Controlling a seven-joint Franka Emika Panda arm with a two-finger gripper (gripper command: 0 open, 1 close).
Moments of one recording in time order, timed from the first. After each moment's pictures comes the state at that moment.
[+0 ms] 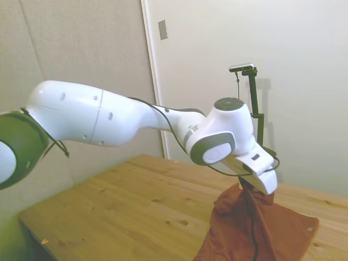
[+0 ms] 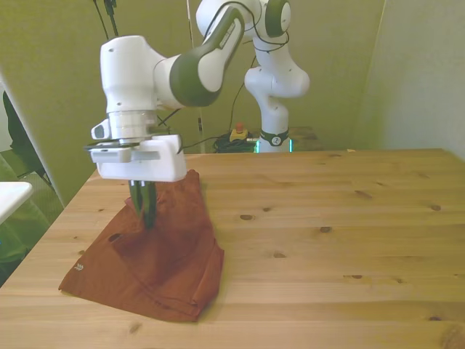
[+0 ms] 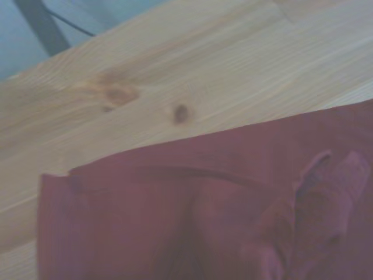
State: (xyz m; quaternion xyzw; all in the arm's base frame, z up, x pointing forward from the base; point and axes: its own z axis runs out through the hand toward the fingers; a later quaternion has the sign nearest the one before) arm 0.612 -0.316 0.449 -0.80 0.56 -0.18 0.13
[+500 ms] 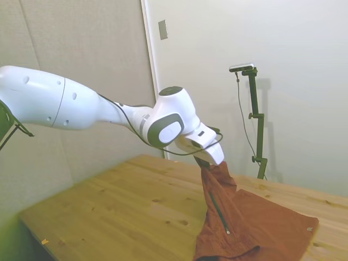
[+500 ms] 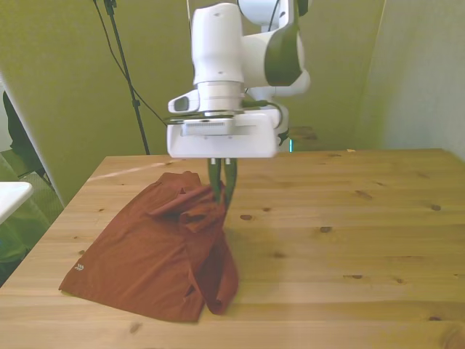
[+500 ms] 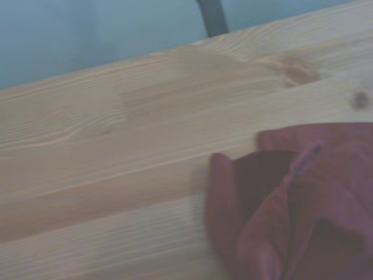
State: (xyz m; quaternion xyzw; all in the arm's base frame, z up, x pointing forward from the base) arm 0.633 -0.146 0.474 -0.84 0.49 -0.21 0.09
